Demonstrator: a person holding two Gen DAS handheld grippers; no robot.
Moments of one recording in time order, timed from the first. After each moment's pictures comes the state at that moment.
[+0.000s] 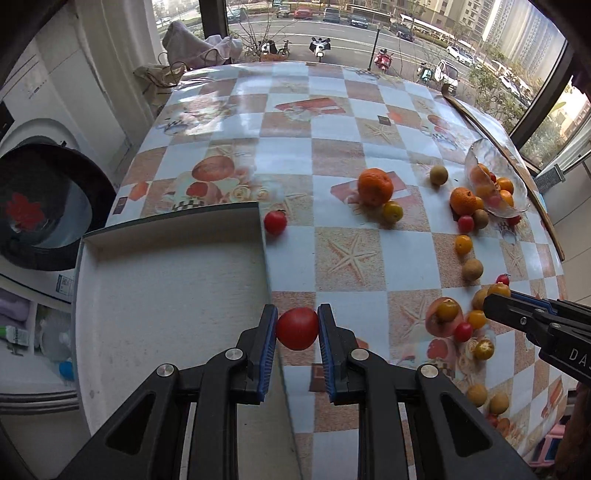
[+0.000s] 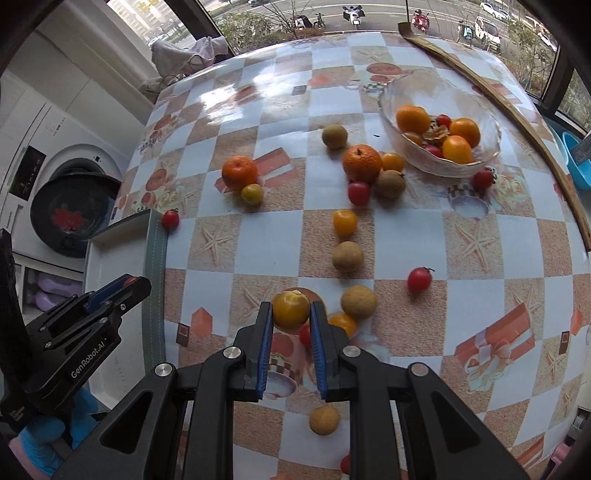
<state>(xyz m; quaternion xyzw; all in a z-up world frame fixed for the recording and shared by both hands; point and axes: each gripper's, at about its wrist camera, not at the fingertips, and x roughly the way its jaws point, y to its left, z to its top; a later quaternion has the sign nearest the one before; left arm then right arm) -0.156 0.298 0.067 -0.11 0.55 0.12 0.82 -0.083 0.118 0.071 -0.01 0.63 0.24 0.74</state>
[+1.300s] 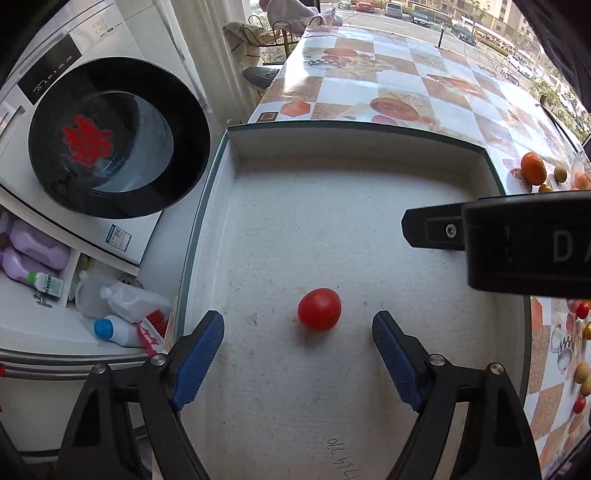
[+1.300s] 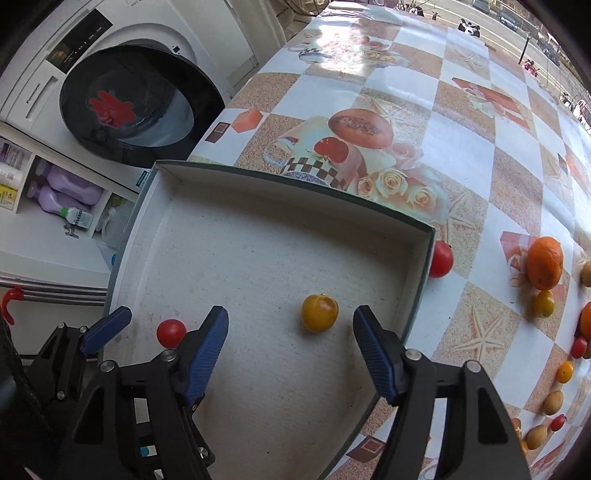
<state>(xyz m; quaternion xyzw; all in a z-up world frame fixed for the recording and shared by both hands) -0.229 0.404 0.011 -0.11 0.57 0.23 0.78 -0.116 0.367 0.018 -0.16 0.63 0.37 0.66</state>
